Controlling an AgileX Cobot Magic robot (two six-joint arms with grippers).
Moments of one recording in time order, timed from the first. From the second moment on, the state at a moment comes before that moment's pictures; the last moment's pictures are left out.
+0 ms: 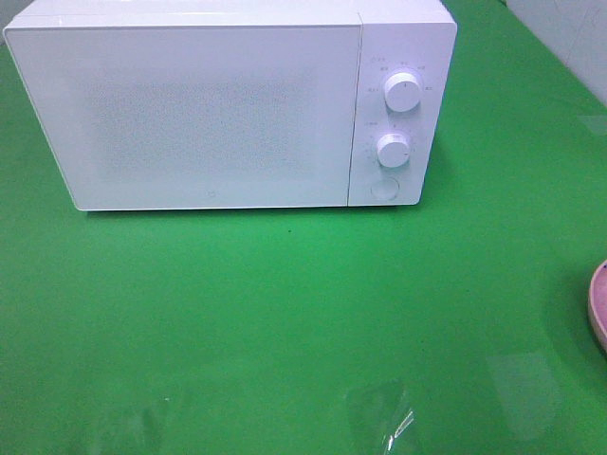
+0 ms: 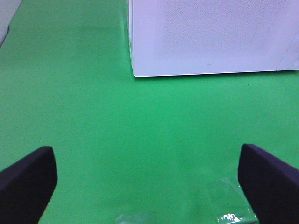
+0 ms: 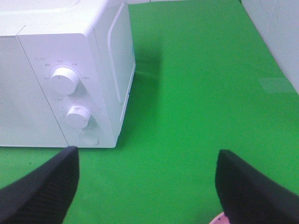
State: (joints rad) left arm -0.02 -0.01 -0.50 -0.14 1.04 0.09; right arm 0.09 0.68 -0.48 0.01 0.18 0.05
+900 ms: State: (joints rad) left arm -0.02 -0.01 -0.50 -0.14 1.04 0.09; right arm 0.09 1.26 -0.48 0.03 -0.60 -0.06
